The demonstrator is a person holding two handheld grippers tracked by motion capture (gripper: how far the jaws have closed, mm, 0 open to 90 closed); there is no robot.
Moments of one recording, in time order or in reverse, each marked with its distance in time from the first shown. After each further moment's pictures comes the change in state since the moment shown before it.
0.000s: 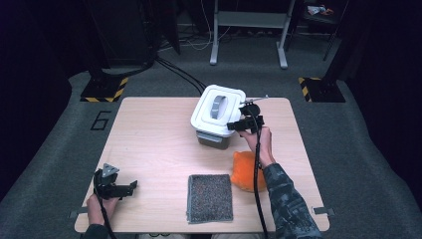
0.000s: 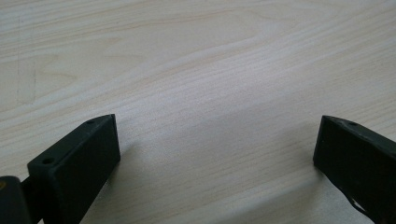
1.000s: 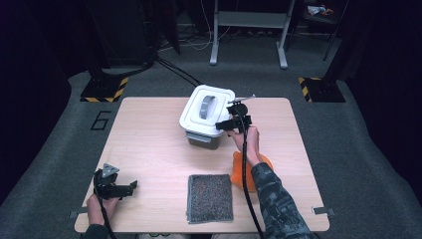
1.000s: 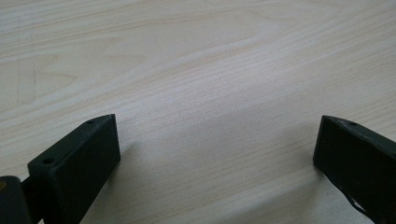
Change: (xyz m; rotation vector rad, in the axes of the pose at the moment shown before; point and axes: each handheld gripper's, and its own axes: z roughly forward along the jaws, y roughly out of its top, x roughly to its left) left arm 0.000 0.000 0.000 0.001 -0.001 0.001; right arm 0.030 0.010 0.021 0.013 0.020 0.015
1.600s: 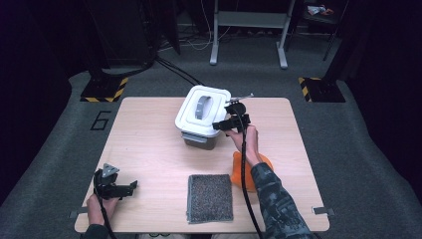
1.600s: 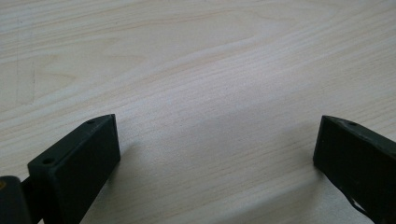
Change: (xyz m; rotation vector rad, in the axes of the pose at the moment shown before) left arm 0.000 0.000 0.000 -0.001 0.001 0.002; right arm 0.007 0.003 -0.006 -0.013 0.012 -0.041
